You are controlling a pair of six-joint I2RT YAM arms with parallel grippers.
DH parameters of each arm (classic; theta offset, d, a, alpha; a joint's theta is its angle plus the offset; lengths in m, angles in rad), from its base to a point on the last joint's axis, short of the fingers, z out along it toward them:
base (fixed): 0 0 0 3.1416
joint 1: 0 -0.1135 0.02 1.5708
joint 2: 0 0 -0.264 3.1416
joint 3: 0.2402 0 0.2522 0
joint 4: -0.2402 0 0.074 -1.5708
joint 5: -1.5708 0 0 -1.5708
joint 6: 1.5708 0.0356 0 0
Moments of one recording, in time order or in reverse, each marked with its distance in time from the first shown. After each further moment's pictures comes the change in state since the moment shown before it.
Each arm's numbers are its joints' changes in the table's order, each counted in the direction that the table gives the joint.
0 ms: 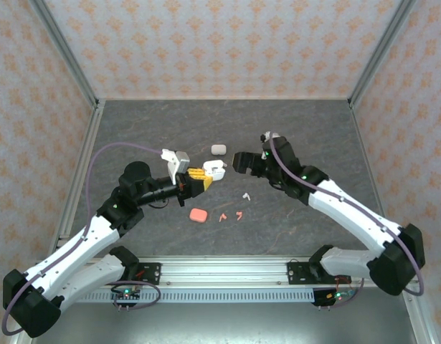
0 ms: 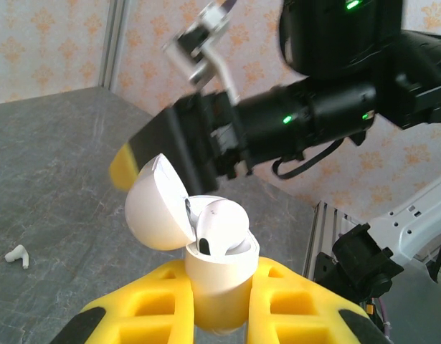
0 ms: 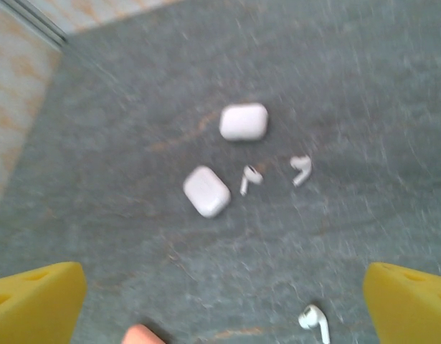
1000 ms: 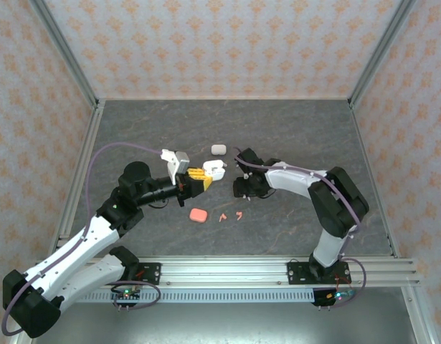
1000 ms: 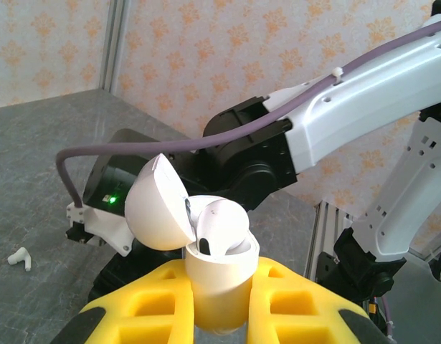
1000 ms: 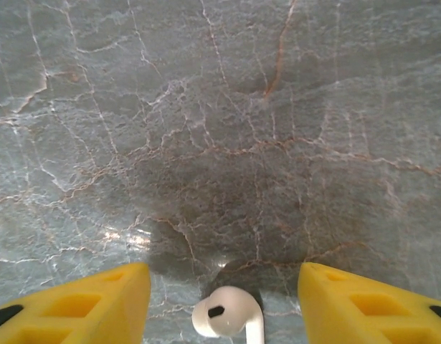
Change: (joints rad) left arm 0.000 -0.006 0.000 -0.002 0.001 0.010; right arm 0.015 0.538 0.064 -0.111 0.107 -0.109
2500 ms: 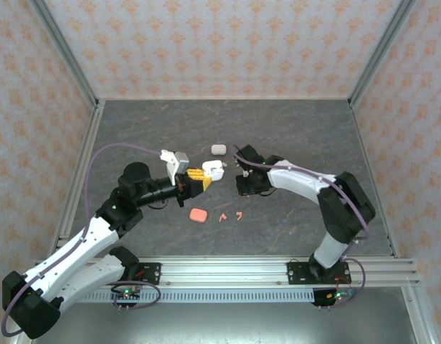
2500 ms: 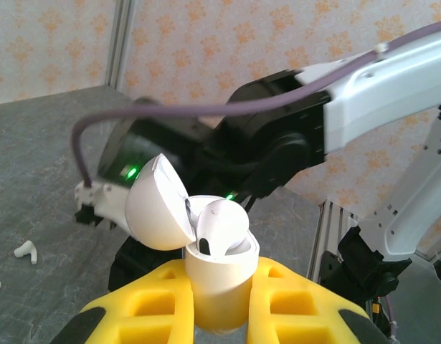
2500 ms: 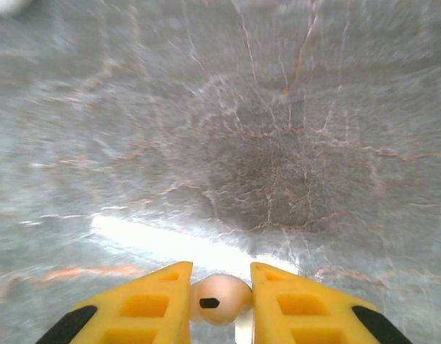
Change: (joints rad) left arm 0.000 -0.008 -0.003 -0.017 0.019 -0.001; right arm -0.021 -0.113 0.031 -0.089 -0.016 -0.042
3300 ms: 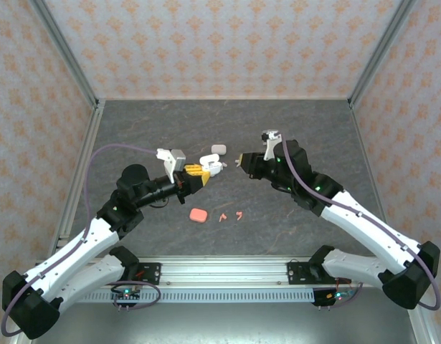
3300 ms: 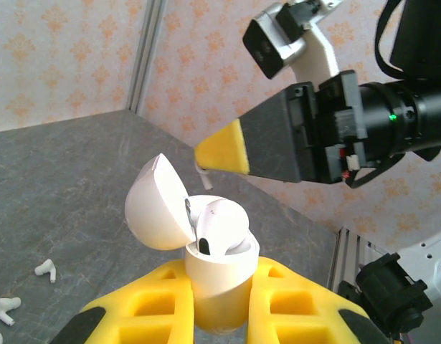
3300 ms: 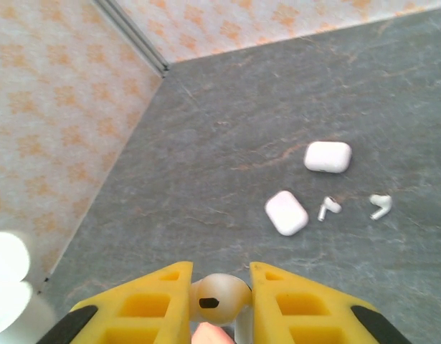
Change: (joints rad) left arm 0.006 -0.006 -0.026 0.090 0.079 -0.038; right arm -0.070 -0.602 -0.099 0.294 -0.015 0.116
